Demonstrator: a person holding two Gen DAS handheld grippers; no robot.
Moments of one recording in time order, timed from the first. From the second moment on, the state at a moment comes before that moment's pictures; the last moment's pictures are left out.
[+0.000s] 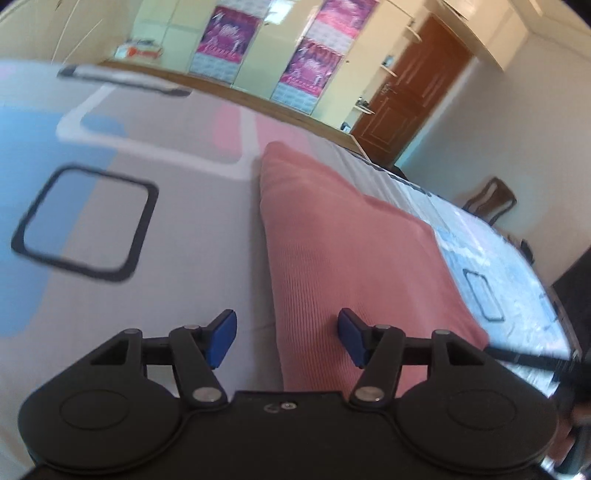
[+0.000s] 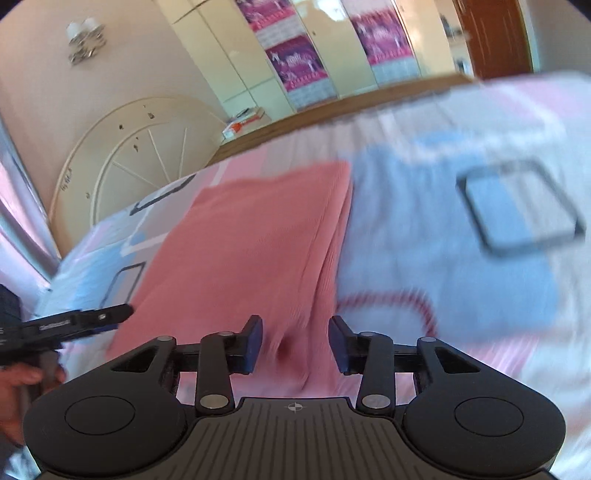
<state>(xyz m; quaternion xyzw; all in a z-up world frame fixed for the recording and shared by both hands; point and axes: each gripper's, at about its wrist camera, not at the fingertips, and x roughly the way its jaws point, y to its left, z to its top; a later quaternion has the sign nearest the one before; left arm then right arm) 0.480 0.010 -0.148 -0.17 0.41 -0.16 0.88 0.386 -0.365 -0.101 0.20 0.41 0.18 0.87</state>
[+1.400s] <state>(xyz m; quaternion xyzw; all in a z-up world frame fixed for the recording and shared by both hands) 0.506 -0.089 -0.139 0.01 0.40 -0.19 0.90 0.431 -0.263 -0.084 -0.01 0.37 0.19 0.91</state>
